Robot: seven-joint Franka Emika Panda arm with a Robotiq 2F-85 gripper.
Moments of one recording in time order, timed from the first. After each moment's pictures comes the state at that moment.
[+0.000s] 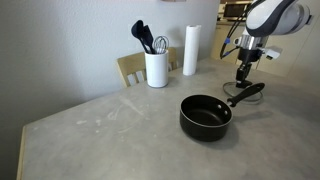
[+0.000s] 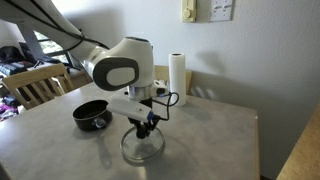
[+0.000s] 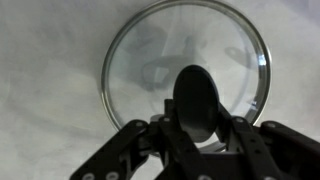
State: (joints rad) arm -0.31 0.54 -0.01 -1.98 0.08 2.47 -0.54
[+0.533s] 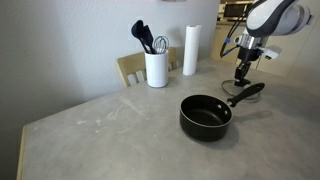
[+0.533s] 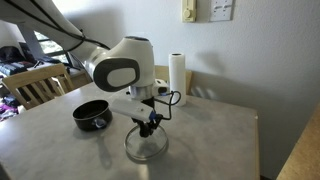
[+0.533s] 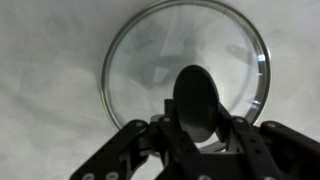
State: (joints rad) arm -0.32 0.55 -0.01 -1.98 0.09 2.52 -0.54
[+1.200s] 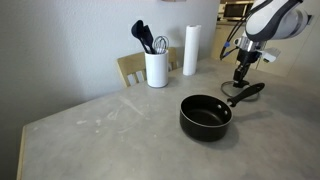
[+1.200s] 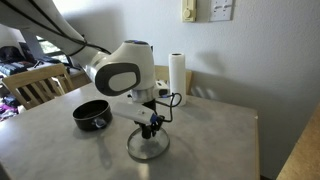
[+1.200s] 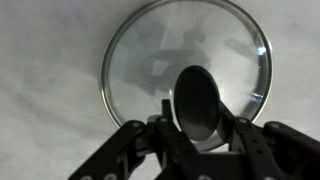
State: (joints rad) arm -0.32 0.57 -0.01 -1.98 0.07 2.57 -0.52
